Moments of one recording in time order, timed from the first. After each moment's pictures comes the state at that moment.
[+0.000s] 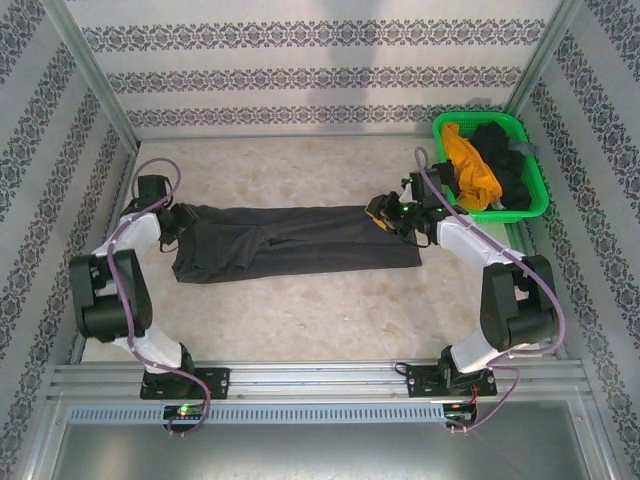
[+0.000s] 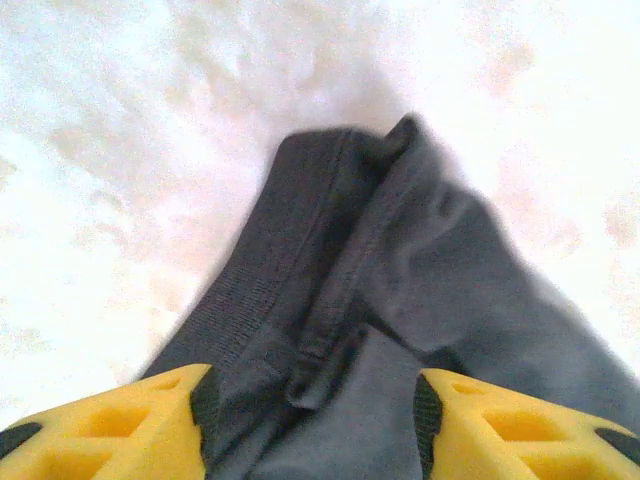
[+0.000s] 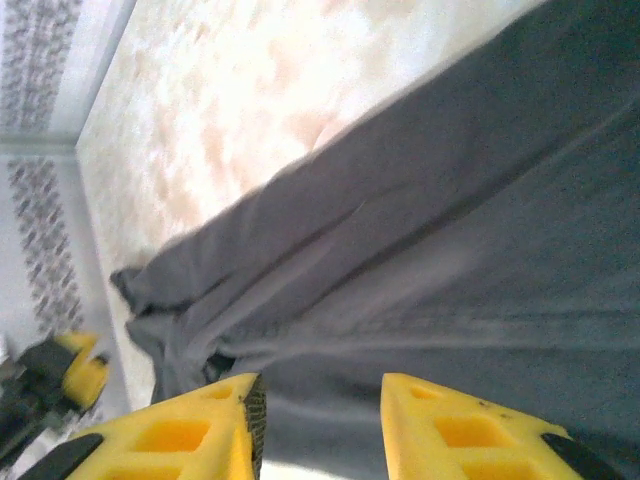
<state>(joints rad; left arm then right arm) 0.22 1.57 1.02 -0.44 0.06 -0.60 0.18 1.57 1.00 -0.25 -0.48 0.88</state>
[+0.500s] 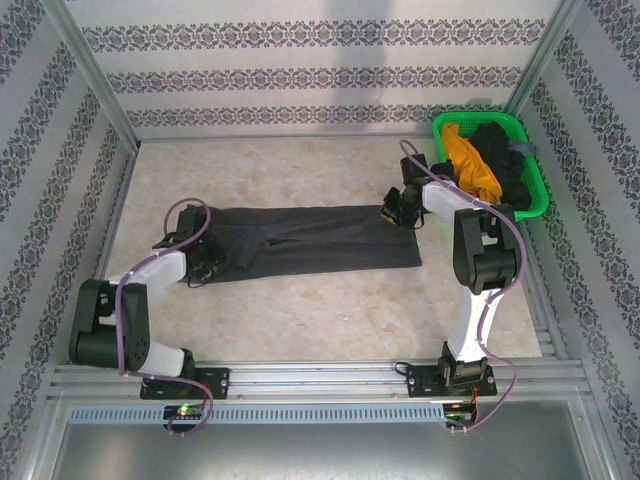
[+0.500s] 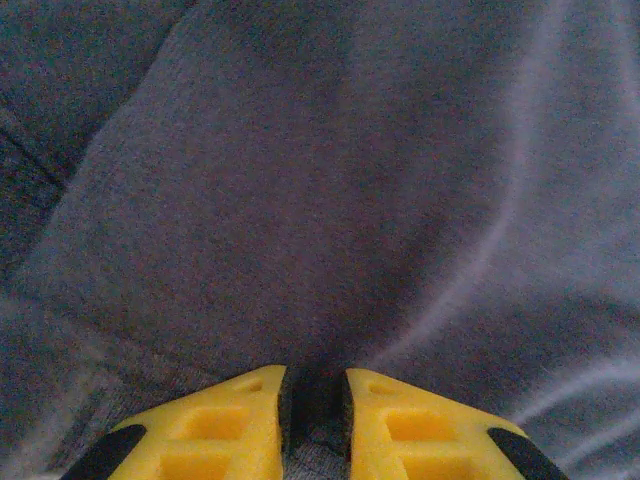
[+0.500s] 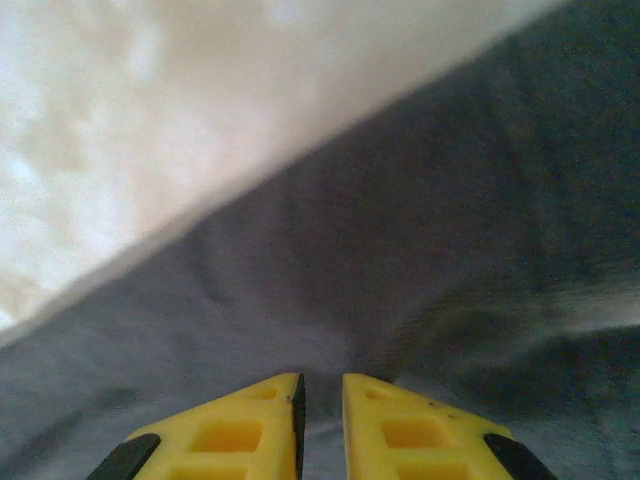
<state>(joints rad) -0.03 1.46 0.68 -0.32 0.10 -0.97 0.13 1.99 1.36 -0.58 -0.25 0.72</state>
